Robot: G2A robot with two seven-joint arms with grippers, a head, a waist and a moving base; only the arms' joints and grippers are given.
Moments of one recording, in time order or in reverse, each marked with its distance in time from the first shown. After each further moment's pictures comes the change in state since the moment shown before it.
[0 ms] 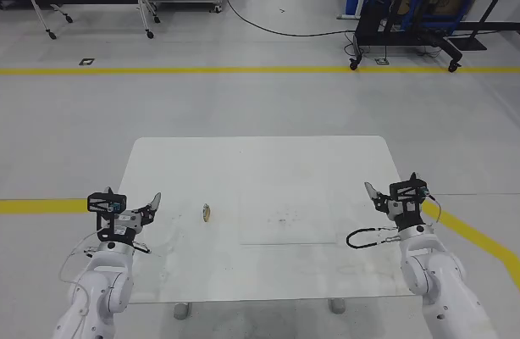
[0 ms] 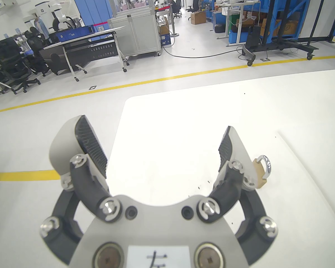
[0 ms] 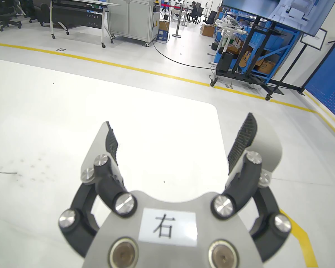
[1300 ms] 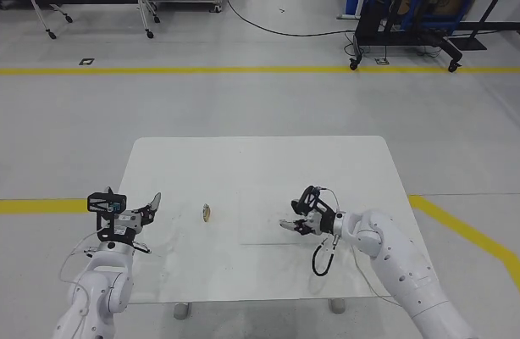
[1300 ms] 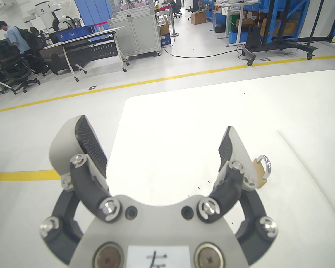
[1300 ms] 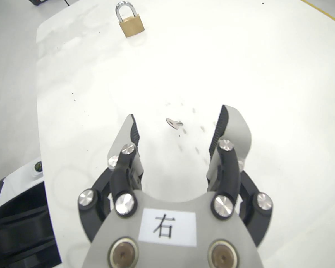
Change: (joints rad) left arm 0.000 0.000 0.000 0.000 0.000 0.000 0.000; right arm 0.504 -0.039 -0.457 0.520 0.240 -0.783 0.349
